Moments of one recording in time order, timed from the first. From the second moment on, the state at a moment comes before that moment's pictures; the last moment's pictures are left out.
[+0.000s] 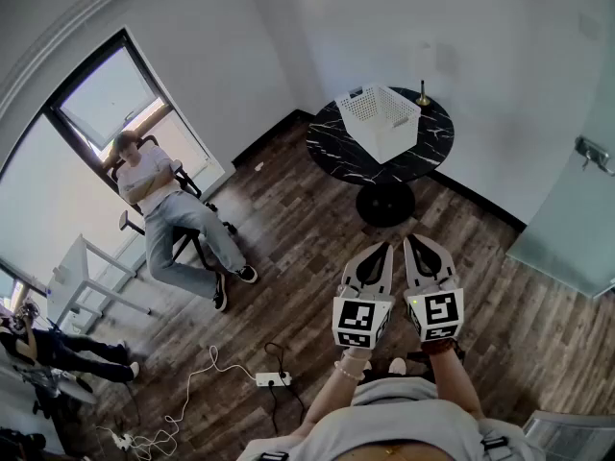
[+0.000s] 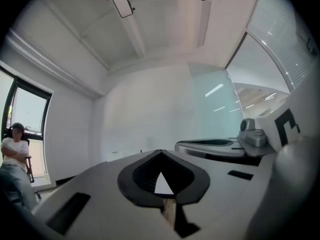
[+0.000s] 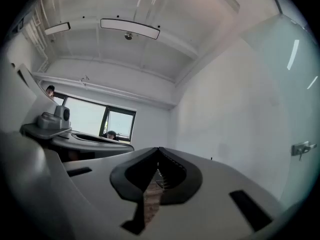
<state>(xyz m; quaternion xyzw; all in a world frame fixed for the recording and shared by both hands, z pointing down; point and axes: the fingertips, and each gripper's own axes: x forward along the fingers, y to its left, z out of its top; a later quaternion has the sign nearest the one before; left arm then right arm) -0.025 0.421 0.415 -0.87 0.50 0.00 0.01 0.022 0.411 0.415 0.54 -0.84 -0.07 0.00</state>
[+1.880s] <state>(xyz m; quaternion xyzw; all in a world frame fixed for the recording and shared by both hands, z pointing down) -0.050 0.193 0.434 -0.91 0.41 -0.03 -0.01 -0.007 0.202 0.427 0.61 -0.79 -0.05 0.01</state>
